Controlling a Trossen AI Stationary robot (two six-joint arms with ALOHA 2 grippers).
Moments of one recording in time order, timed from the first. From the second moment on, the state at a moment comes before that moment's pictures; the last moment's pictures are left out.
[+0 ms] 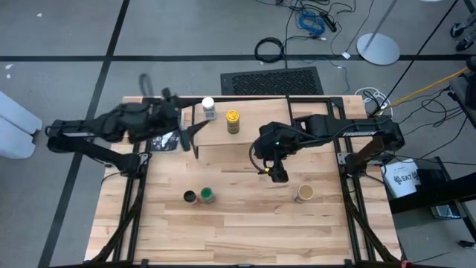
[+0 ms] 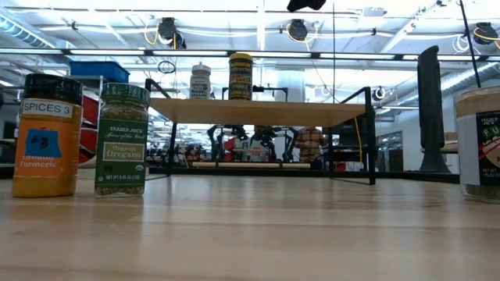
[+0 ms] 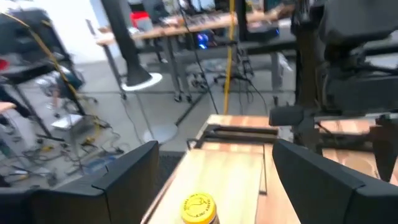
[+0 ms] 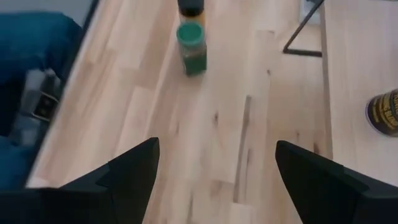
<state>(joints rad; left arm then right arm) -0.03 1.03 1.27 -0.35 -0.43 0.14 0.07 1.57 1.67 -1.01 -0.09 -0.06</state>
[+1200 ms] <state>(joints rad) 0.45 1.44 1.42 -0.59 0.33 0.23 -0.30 1.31 1.67 -1.10 -0.03 -0.26</state>
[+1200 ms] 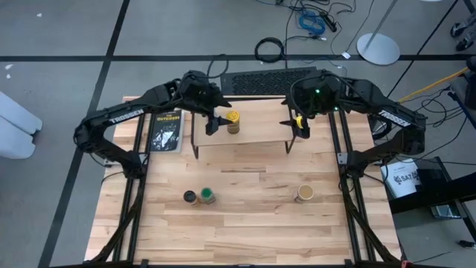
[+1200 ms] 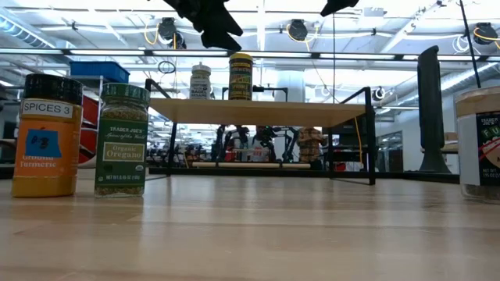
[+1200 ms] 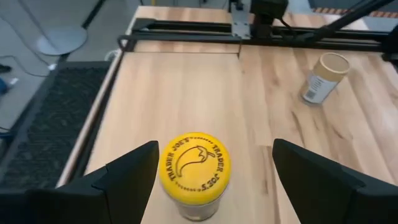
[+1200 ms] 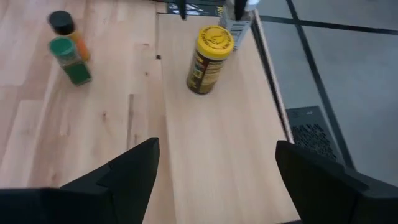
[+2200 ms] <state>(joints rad) 0.44 1.53 1.42 -0.58 0.27 0.27 -0.30 1.31 1.67 -1.10 -0.03 -0.29</state>
